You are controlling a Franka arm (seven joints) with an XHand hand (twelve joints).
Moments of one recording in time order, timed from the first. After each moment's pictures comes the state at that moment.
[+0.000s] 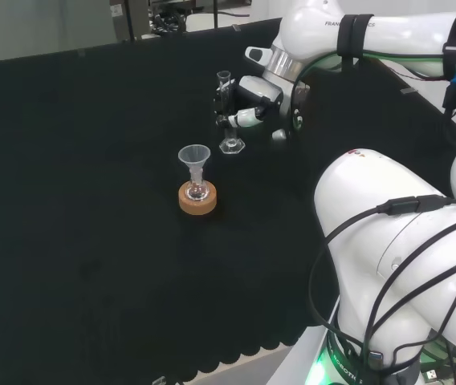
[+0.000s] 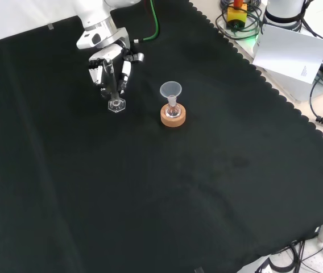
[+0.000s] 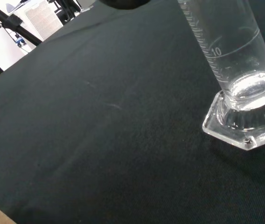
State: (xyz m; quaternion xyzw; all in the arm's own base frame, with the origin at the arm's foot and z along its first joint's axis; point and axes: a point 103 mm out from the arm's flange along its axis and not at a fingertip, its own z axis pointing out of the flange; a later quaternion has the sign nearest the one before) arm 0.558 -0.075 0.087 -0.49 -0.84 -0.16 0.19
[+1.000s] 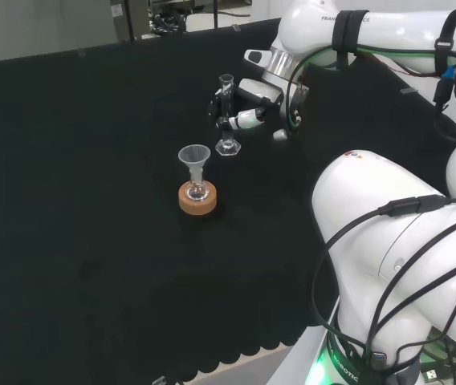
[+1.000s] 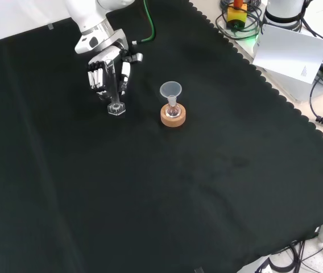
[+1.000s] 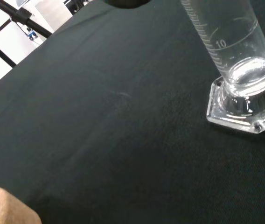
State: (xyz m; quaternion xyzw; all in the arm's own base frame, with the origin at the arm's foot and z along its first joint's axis) arm 0.558 -0.076 0.082 -0.47 -0.84 -0.15 0.22
